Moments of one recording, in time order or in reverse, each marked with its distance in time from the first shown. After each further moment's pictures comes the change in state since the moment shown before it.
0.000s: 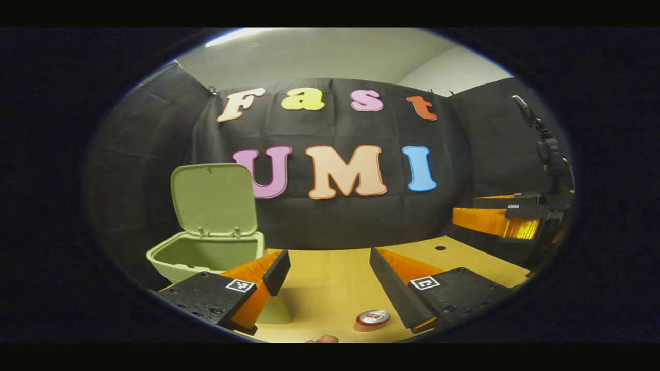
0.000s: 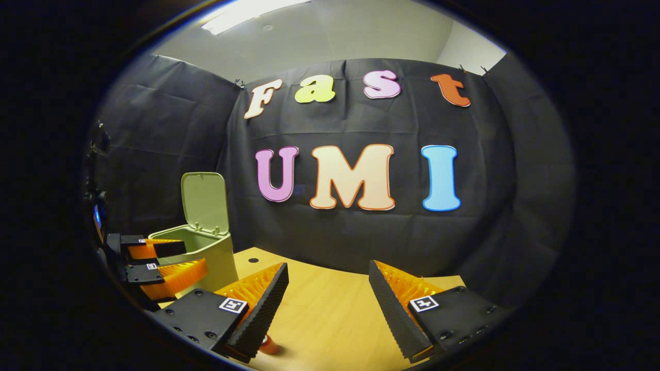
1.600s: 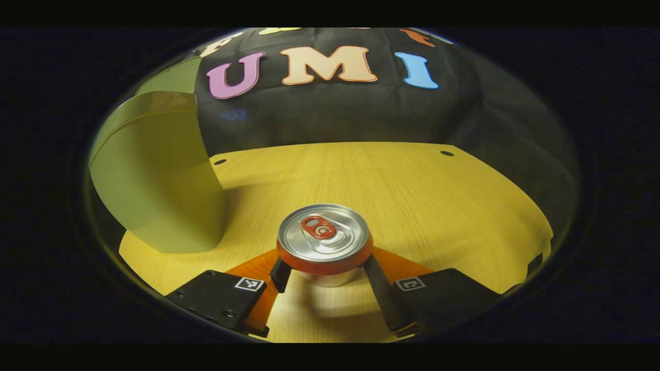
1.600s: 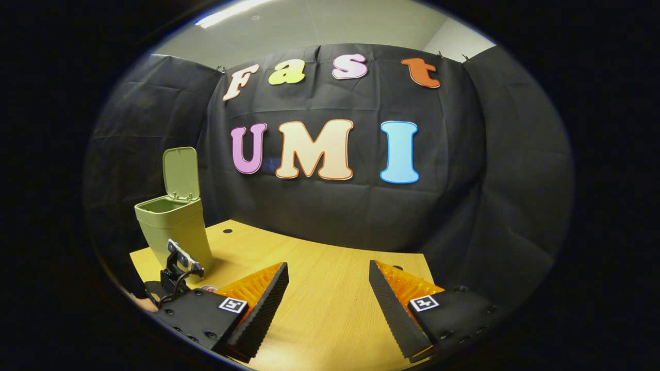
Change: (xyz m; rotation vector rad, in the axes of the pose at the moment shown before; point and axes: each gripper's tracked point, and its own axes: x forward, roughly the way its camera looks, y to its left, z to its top) left arm 0.006 -0.064 -0.257 -0.013 0.550 0.020; right arm -0.057 -0.105 -0.050 -0.023 0.121 -0.065
